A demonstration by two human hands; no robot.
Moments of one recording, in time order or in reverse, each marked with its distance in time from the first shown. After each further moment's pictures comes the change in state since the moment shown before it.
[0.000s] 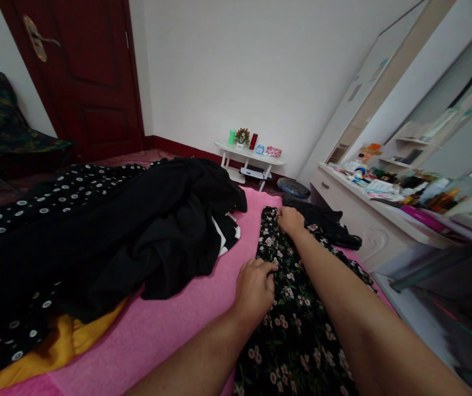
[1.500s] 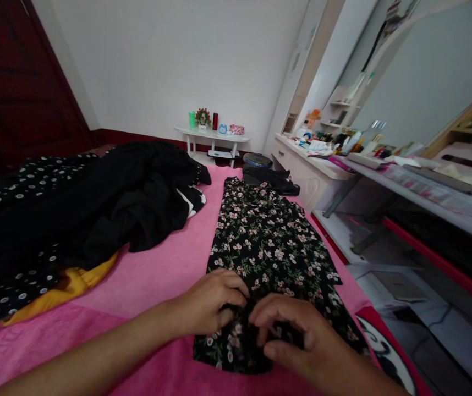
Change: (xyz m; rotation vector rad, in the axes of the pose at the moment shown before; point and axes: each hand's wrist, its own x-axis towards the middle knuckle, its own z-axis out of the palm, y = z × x) left_hand -0.124 0.066 -0.091 -0.095 -0.834 0.548; right_hand -0.419 0.008 -0.128 0.973 -0.386 -0.202
